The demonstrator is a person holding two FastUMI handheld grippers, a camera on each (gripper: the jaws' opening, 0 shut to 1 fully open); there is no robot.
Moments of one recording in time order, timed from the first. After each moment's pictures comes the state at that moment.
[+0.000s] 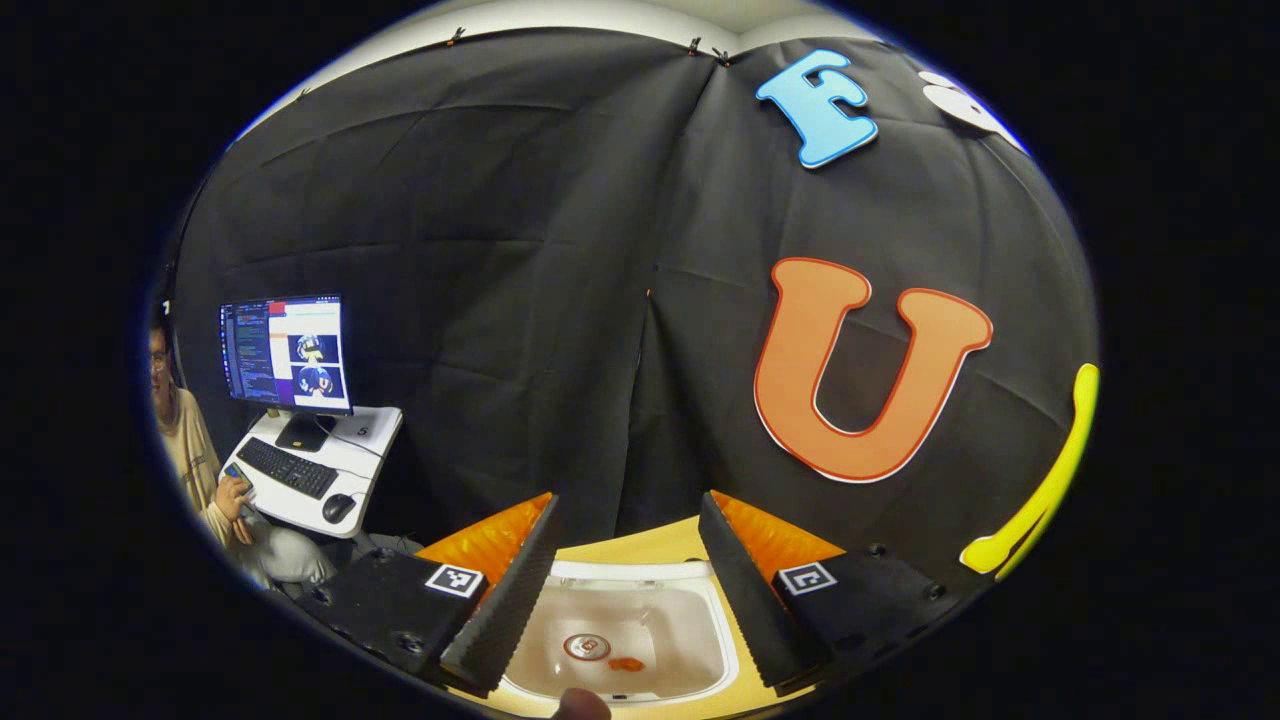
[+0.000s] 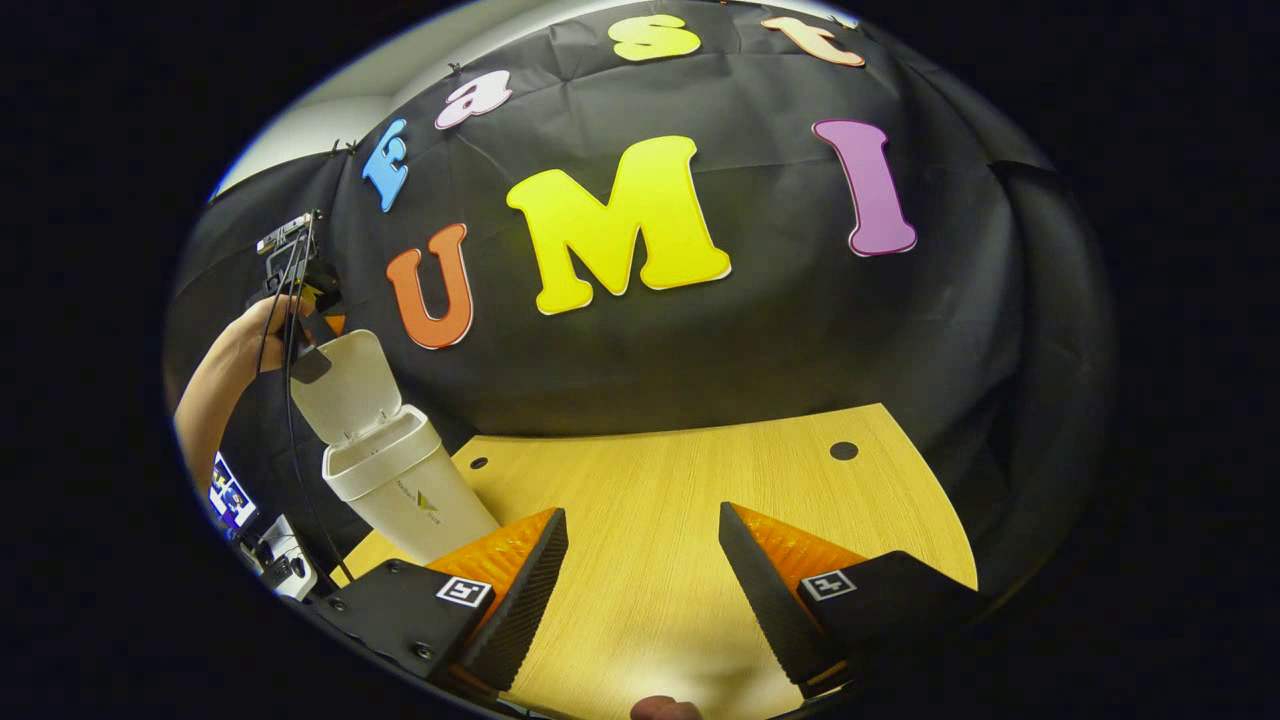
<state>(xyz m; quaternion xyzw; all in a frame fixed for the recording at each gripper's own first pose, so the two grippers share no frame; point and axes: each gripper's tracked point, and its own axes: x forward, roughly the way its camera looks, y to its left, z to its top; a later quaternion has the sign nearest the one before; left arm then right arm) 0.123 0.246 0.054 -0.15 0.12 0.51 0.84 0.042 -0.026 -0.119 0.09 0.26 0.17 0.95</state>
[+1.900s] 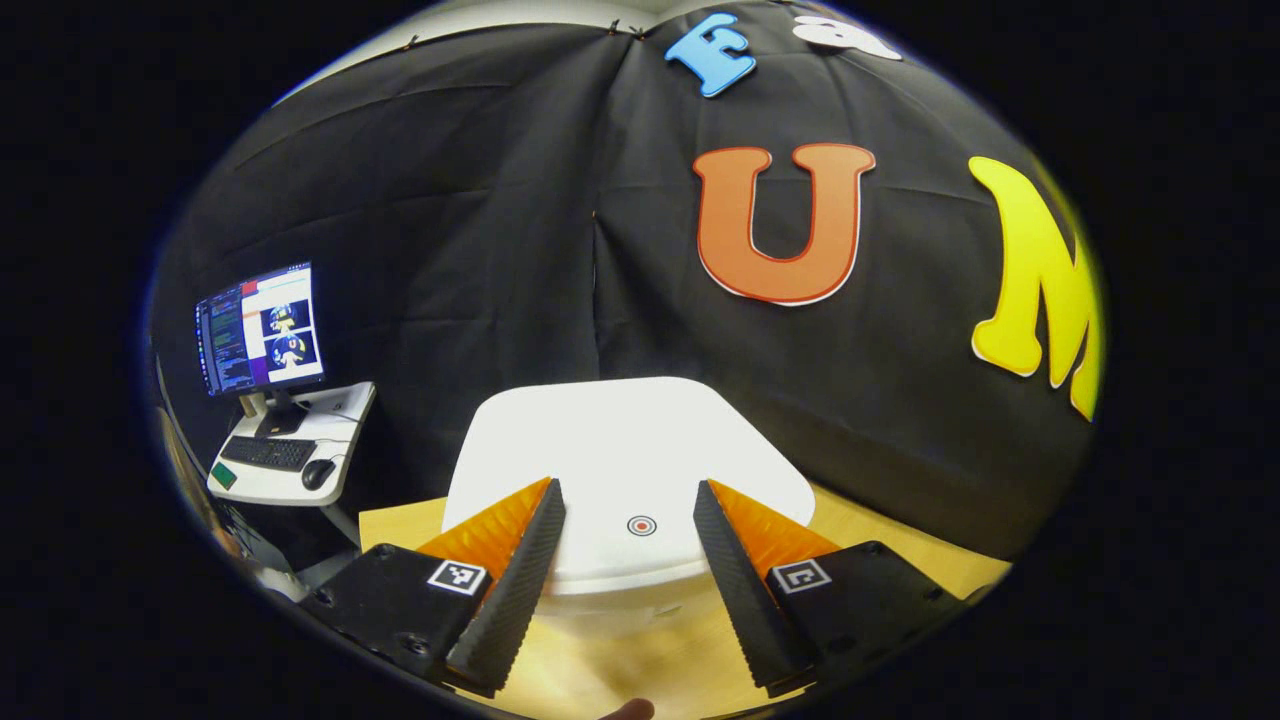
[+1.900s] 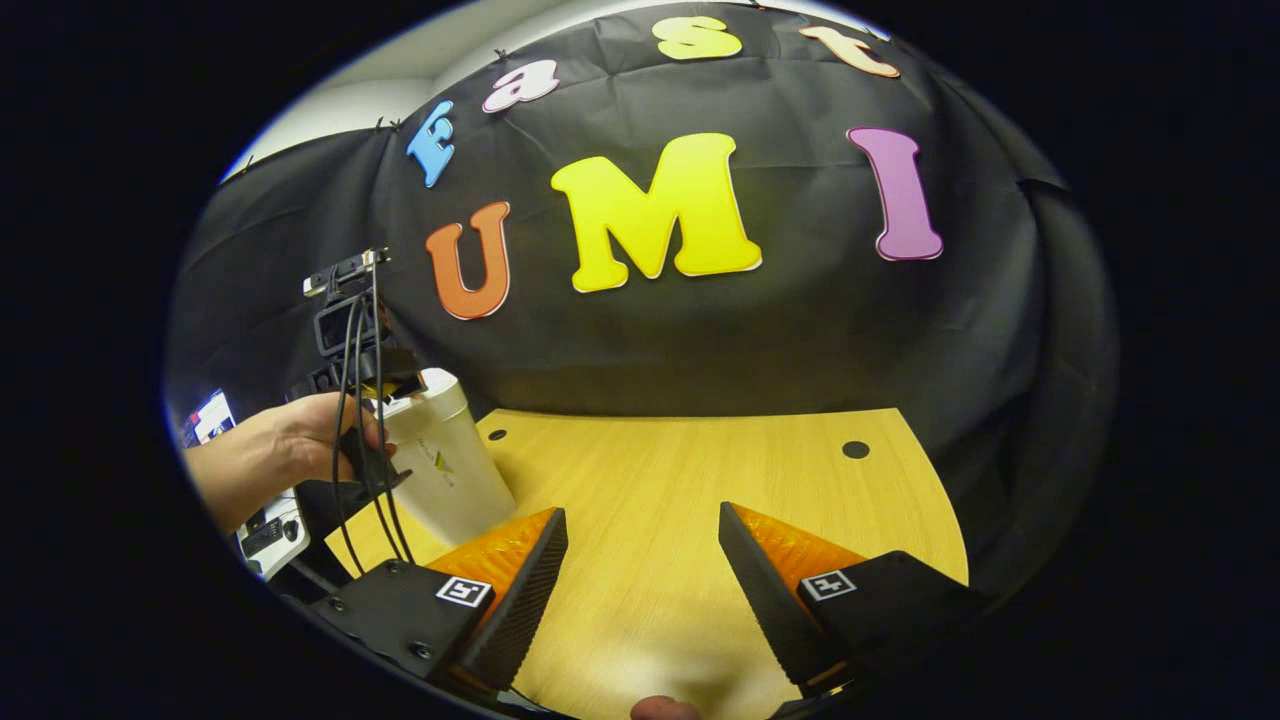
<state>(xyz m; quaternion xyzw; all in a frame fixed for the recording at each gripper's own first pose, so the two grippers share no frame) 0.086 0.156 -0.095 -0.11 0.17 0.43 0.88 0.002 -0.011 -0.129 0.05 0.26 0.23 0.94</state>
